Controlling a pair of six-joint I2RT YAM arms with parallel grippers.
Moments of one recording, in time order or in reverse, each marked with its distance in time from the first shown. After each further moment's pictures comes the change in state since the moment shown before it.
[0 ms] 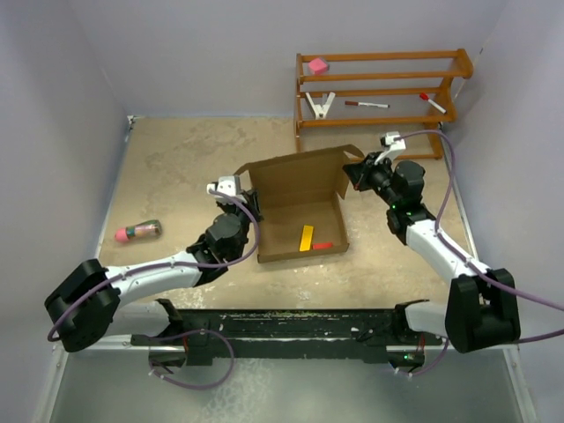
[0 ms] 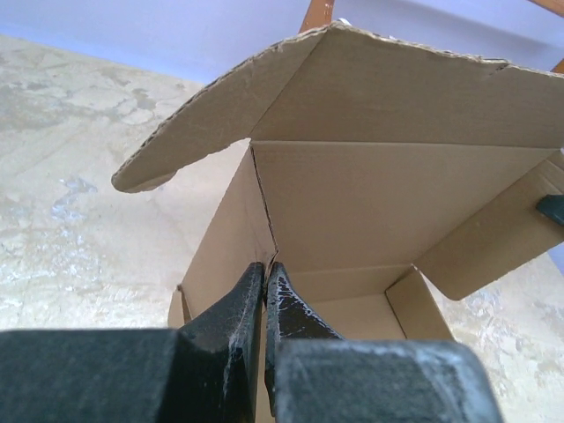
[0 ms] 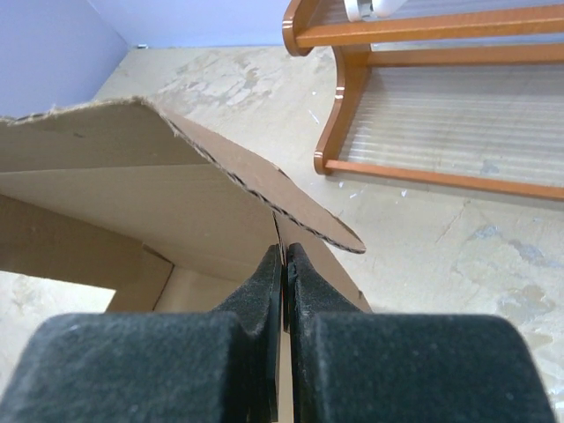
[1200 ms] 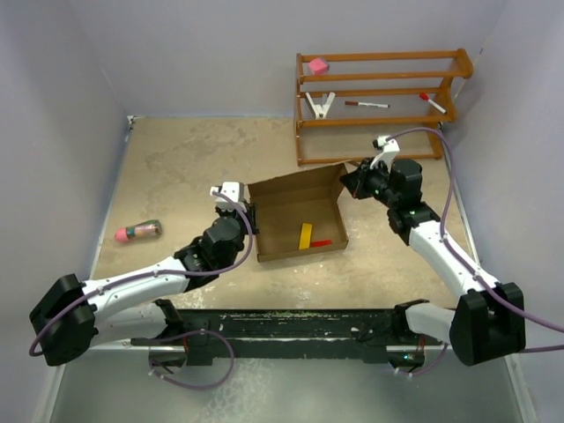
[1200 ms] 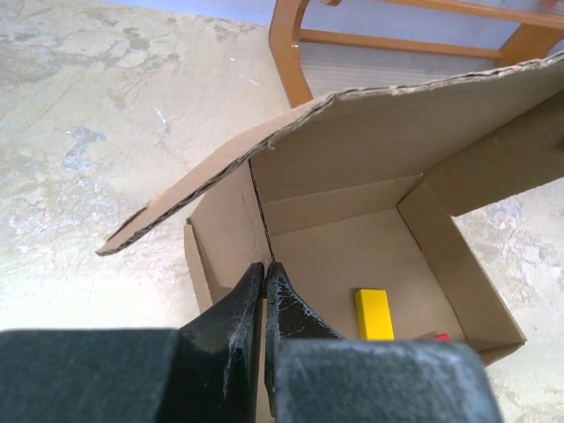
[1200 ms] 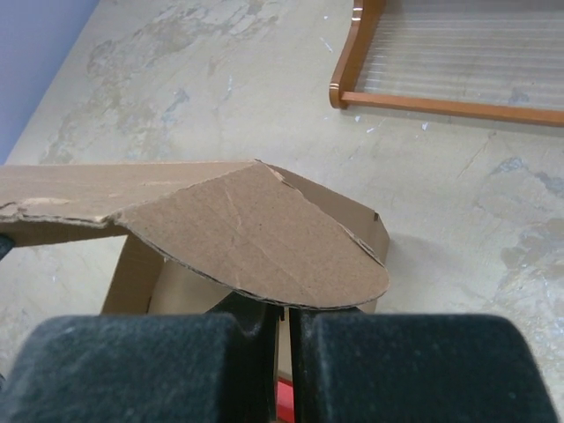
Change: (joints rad) left arm -0.047 -0.144 -0.013 -0.307 0.045 -0.024; right arm 0.042 -0.081 0.060 -0.320 0.000 -0.026
